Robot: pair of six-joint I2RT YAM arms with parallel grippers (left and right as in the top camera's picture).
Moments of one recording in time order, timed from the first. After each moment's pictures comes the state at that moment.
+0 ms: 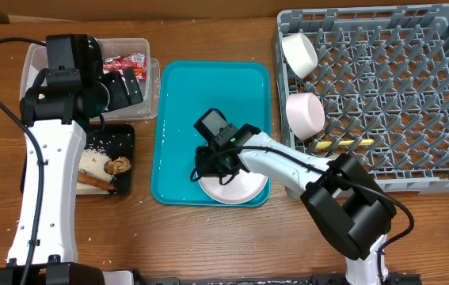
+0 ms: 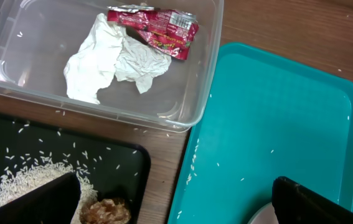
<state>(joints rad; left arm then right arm) 0.06 1.53 1.50 -0.93 0.03 -0.24 0.78 2.04 1.35 -0.54 -0.30 0.75</state>
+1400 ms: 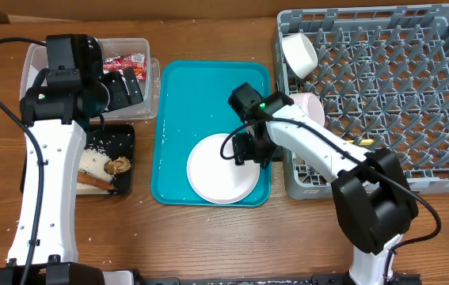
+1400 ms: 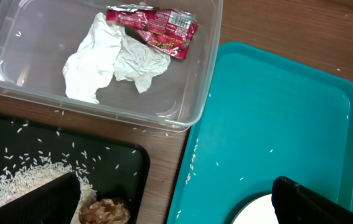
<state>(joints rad) 0.06 1.53 1.50 -0.93 0.04 -0.24 0.60 1.99 1.47 -1.03 -0.09 0.47</state>
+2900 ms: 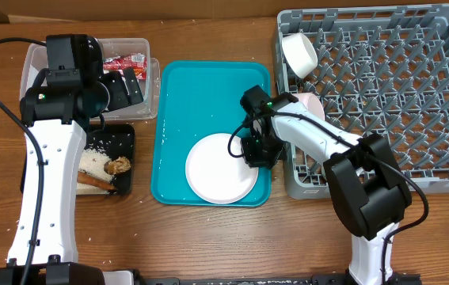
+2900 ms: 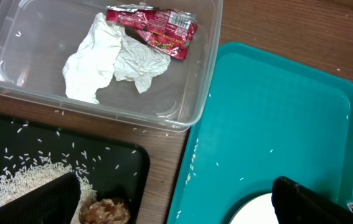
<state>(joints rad) 0.06 1.53 1.50 -0.93 0.04 -0.24 0.53 2.07 1.43 -0.97 -0.25 0.34</state>
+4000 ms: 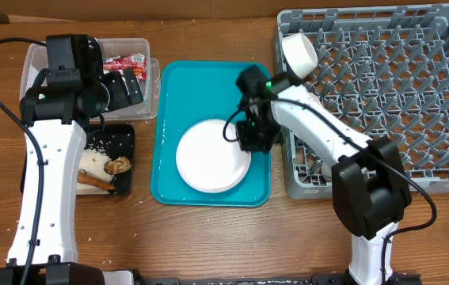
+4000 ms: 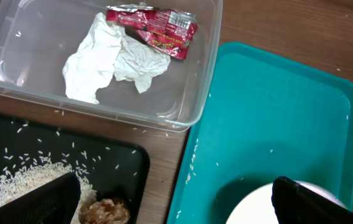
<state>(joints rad) 0.06 1.53 1.50 -0.93 0.04 -0.24 0.53 2.07 1.69 -1.18 -0.25 0.33</state>
